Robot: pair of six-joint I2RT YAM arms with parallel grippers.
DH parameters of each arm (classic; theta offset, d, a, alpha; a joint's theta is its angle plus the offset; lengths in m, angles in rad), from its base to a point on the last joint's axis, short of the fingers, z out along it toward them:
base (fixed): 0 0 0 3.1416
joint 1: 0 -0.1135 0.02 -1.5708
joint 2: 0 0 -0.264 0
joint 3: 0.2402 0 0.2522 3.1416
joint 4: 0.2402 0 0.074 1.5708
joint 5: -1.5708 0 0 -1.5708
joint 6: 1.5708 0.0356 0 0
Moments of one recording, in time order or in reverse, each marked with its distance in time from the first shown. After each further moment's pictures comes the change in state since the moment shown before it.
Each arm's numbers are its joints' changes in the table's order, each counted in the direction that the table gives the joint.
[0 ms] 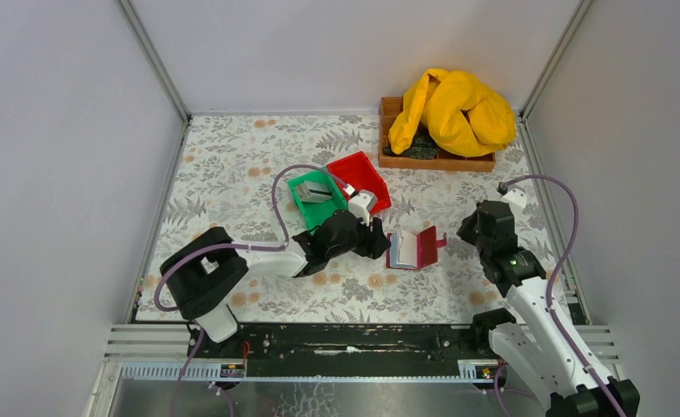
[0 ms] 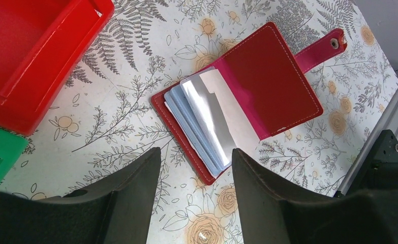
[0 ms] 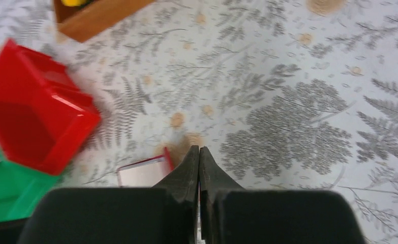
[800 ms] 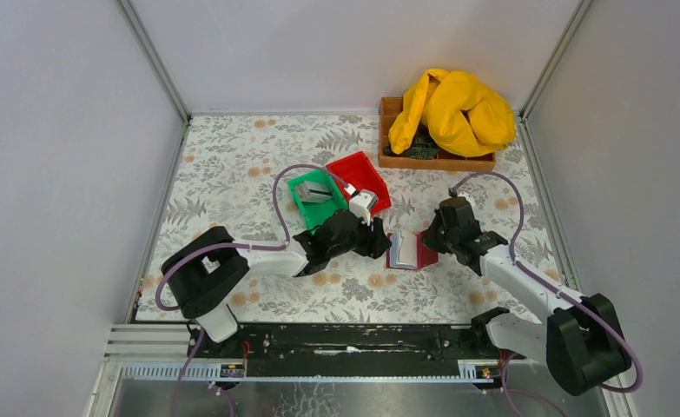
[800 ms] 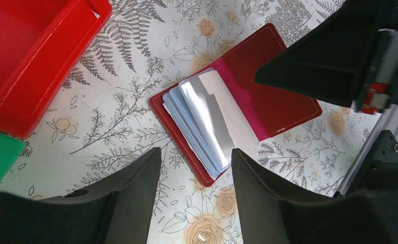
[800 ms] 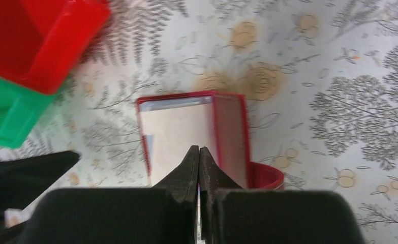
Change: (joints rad) left arm 0.000 -0.007 0.008 0.000 -0.003 0.000; right arm -0.173 -0.343 0.001 -0.146 0.277 0.094
